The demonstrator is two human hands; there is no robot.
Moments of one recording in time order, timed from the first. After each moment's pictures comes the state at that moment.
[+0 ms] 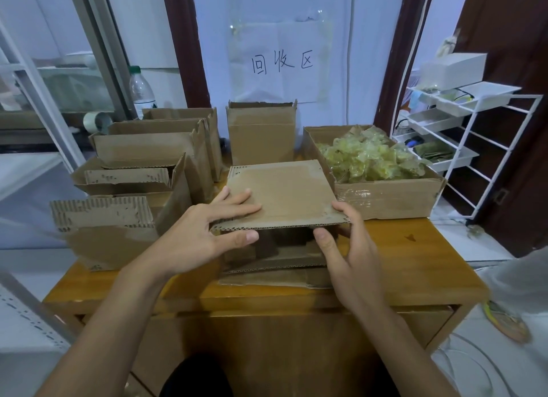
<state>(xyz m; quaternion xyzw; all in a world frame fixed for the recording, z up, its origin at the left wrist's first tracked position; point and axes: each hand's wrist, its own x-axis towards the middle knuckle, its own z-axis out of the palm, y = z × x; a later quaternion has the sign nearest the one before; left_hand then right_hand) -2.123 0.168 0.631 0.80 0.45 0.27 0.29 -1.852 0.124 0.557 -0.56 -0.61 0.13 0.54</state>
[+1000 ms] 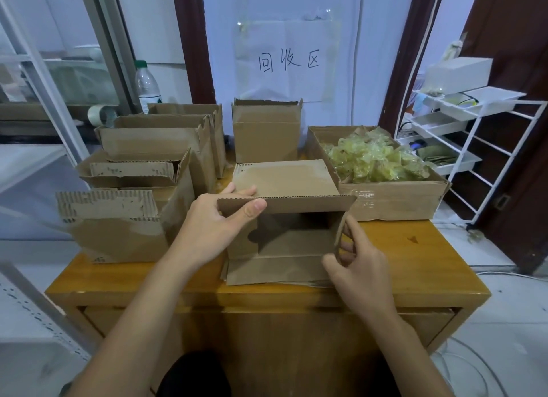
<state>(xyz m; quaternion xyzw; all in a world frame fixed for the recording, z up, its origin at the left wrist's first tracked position) -2.098 0.171 0.618 0.70 0.50 0.43 0.30 -1.842 0.120 0.546 -0.62 -0.61 0.17 0.47</state>
